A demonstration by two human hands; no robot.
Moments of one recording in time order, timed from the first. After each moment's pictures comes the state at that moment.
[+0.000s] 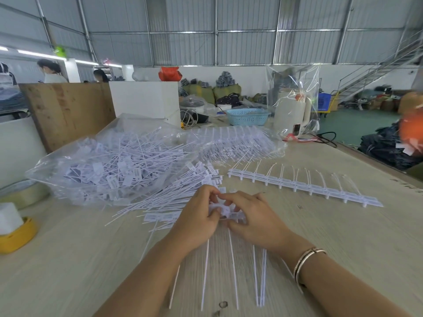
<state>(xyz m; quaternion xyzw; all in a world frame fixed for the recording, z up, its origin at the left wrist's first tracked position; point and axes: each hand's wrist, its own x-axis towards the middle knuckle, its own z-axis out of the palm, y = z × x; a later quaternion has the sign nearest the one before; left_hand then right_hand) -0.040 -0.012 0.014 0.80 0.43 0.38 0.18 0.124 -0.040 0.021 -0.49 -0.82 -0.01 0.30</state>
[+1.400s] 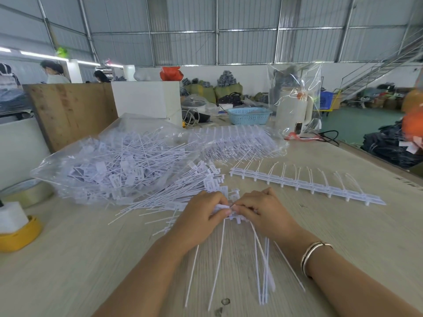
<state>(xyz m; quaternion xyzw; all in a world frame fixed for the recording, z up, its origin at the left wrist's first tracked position) -0.044 -0.016 0.021 0.85 0.37 0.35 0.11 0.142 -0.031 0.020 -0.48 -0.81 -0.02 0.34</state>
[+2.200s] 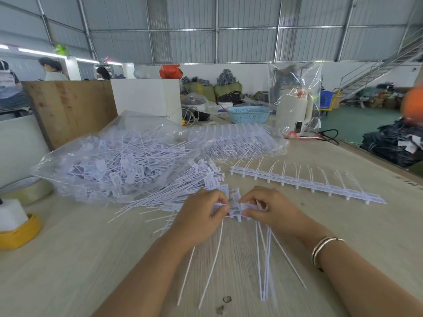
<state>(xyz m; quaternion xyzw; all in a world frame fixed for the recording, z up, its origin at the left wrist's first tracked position) -0.045 -0.015 0.019 0.84 0.41 0.34 0.11 0.163 -0.029 0.026 -0.46 -0.82 0.07 0.34</state>
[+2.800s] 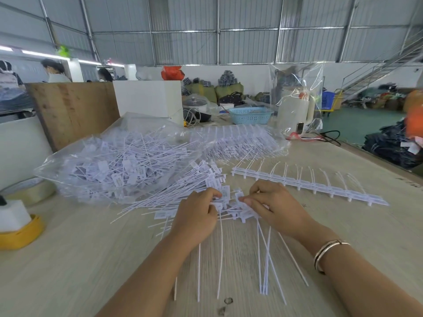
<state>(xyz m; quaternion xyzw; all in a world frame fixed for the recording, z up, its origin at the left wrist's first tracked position) -0.046 -0.012 0.017 0.79 0.50 0.33 0.11 0.157 -0.037 0.036 -0.48 -0.82 -0.04 0.30</state>
